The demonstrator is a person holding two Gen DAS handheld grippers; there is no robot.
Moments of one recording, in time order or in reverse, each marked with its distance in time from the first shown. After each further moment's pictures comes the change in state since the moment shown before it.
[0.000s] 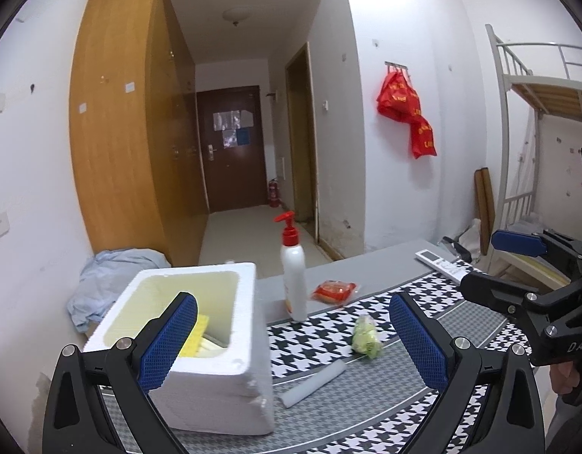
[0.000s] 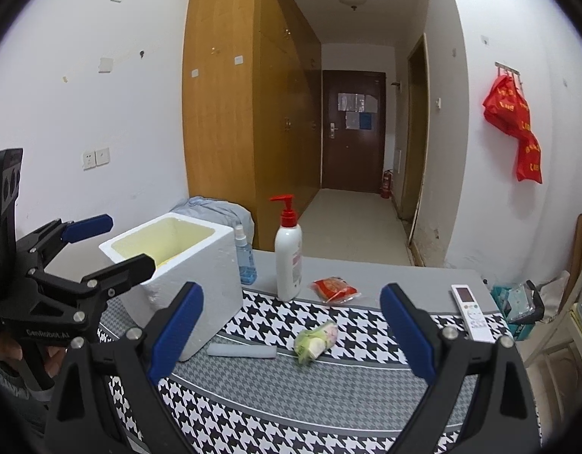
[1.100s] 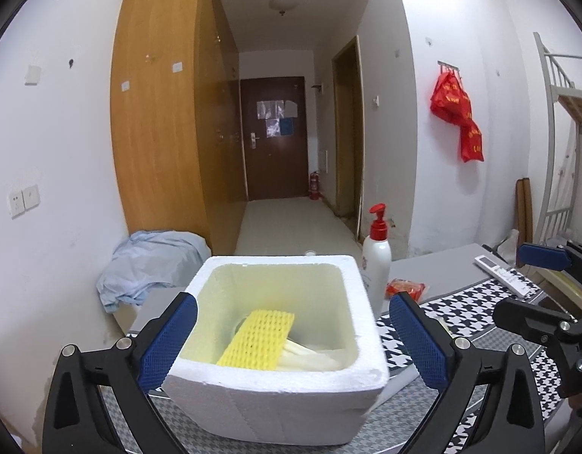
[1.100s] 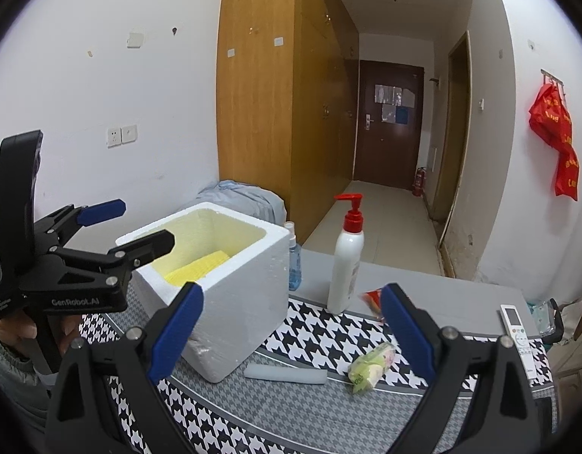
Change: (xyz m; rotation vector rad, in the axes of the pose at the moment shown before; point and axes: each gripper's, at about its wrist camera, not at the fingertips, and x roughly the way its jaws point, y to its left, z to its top) left arm 0.022 0.077 -0.006 -0.081 0.022 0.143; right arm 0.058 0.053 0.017 -0.085 0.049 0.107
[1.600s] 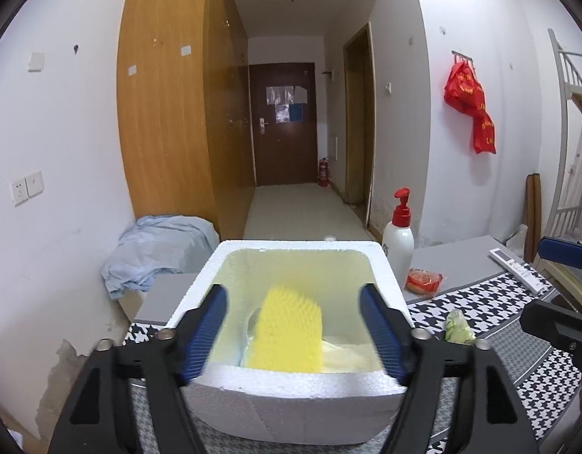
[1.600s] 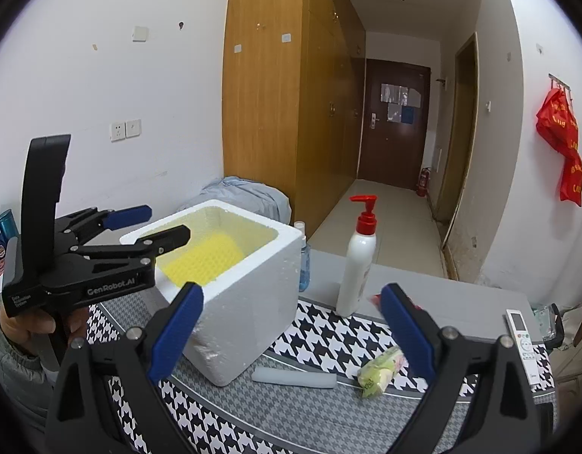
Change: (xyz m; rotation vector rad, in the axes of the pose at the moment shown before) left arm 0.022 0.018 -0.005 -0.020 0.057 0.034; right arm 0.013 0.015 0.005 -0.017 0.016 0.018
